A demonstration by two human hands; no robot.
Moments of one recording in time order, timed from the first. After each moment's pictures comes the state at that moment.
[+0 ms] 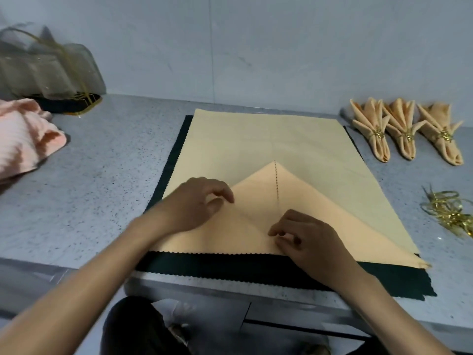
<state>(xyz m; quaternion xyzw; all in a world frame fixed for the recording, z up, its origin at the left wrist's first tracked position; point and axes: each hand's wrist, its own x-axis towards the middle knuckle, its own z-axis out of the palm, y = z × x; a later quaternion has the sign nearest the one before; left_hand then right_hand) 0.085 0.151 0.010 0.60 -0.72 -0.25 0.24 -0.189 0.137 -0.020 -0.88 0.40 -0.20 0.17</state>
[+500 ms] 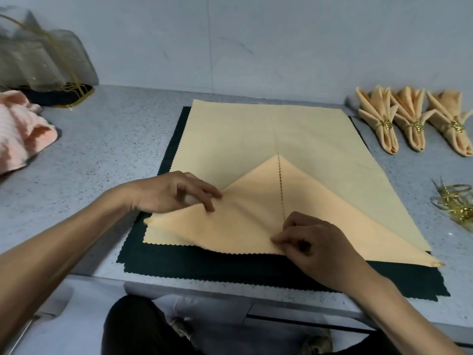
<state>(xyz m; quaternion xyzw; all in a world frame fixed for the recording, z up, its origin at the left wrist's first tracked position) 0.153 0.124 0.006 0.47 -0.78 -0.39 0.12 -0.191 0.139 -0.023 -0.87 0.39 -0.18 0.22</state>
